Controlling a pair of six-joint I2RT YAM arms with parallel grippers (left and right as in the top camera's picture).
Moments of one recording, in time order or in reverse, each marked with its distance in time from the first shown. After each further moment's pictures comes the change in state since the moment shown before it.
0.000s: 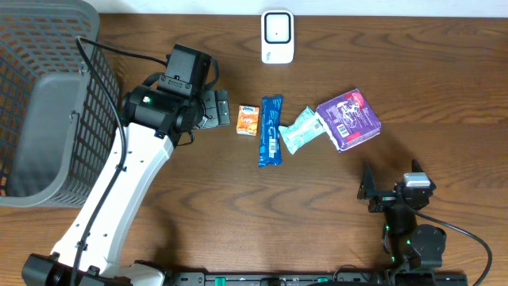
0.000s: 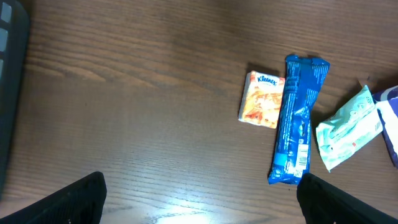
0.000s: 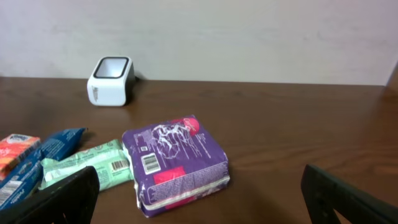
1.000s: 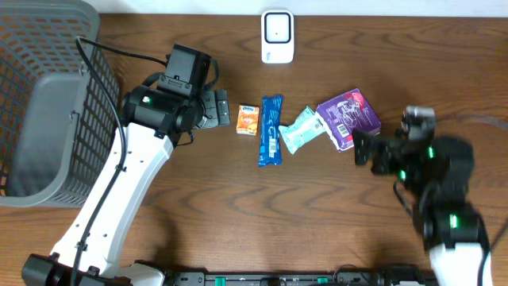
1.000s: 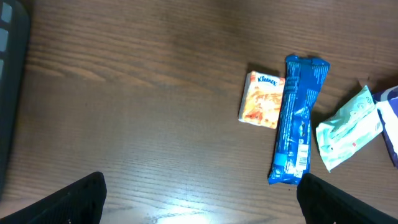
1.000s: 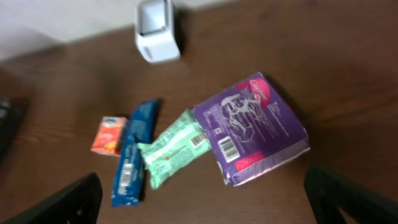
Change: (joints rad) left arm 0.000 0.000 0.000 0.000 0.000 0.000; right arm -0.003 0.897 0.769 -0.414 -0.231 0.211
